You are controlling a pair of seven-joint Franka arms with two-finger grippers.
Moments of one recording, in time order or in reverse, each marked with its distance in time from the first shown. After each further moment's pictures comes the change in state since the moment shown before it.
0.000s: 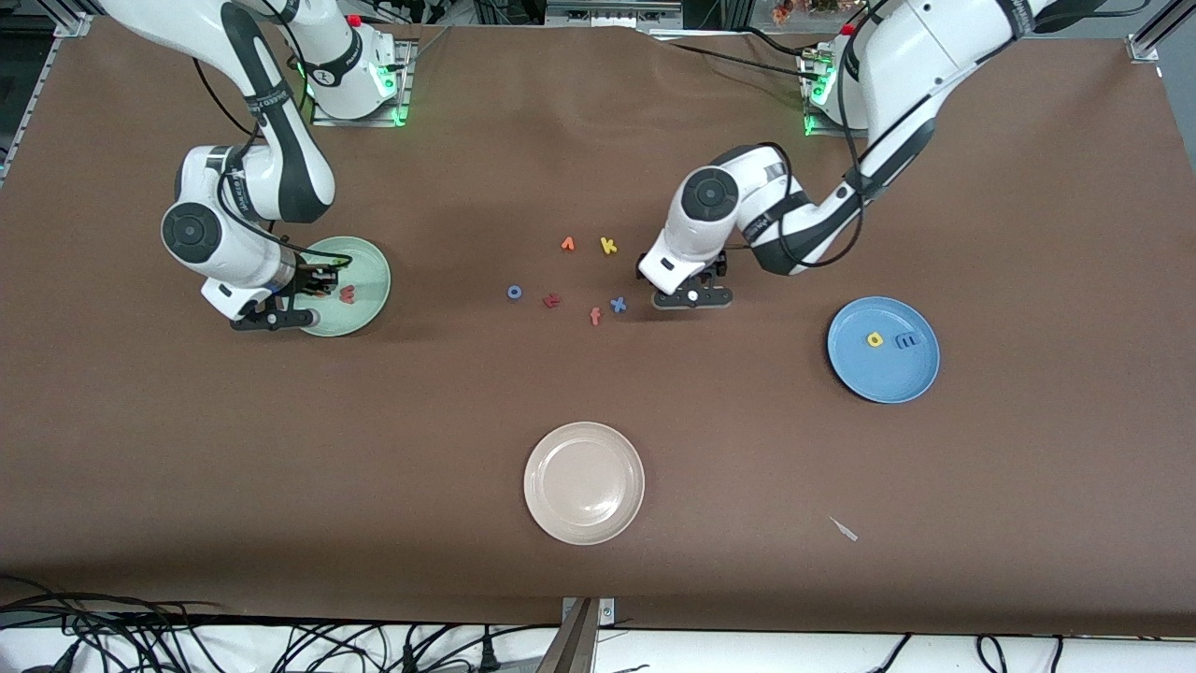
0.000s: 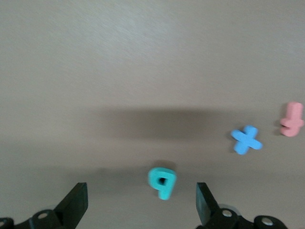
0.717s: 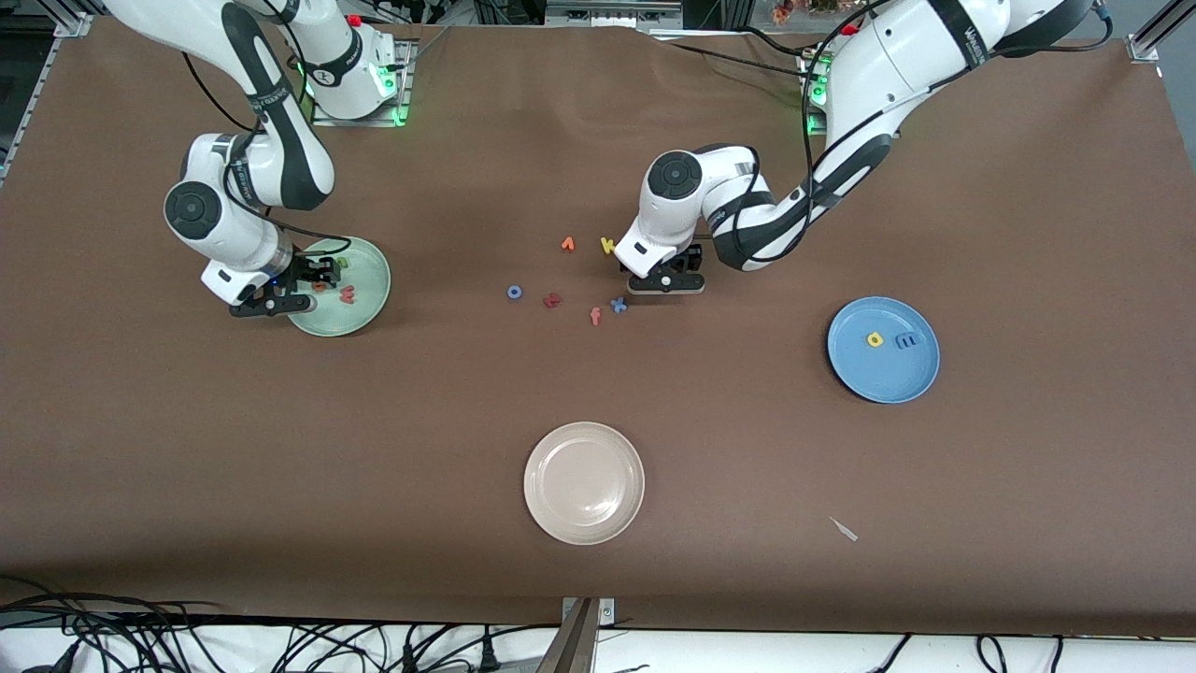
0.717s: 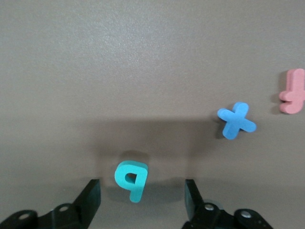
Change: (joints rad) left arm -0.059 0.082 0.015 -0.002 0.176 0.044 -0.128; right arm 0.008 -0.032 -0.015 -0.033 0.000 0.040 -0.055
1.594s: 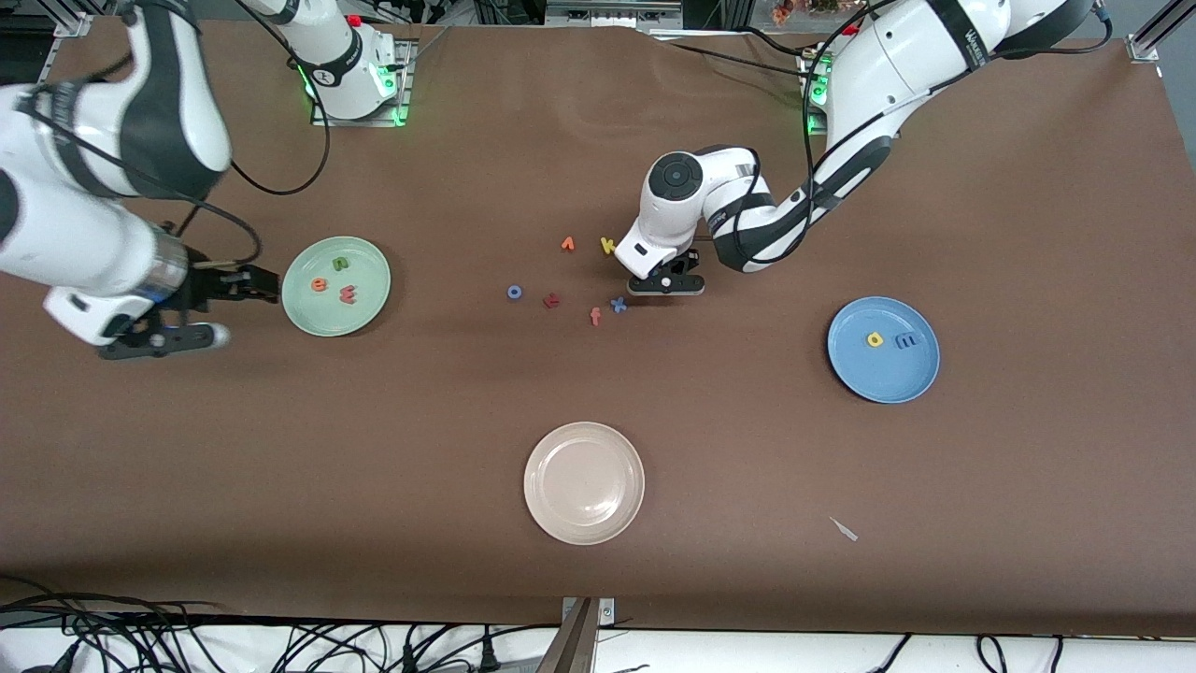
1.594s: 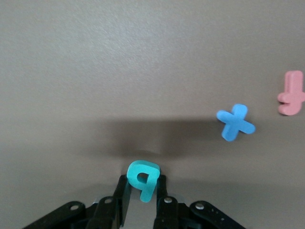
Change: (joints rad) left arm 0.009 -0.002 -0.006 0.008 0.000 -0.029 0.027; right arm -0.085 0.000 0.063 0.758 -0.011 -0.747 0.028
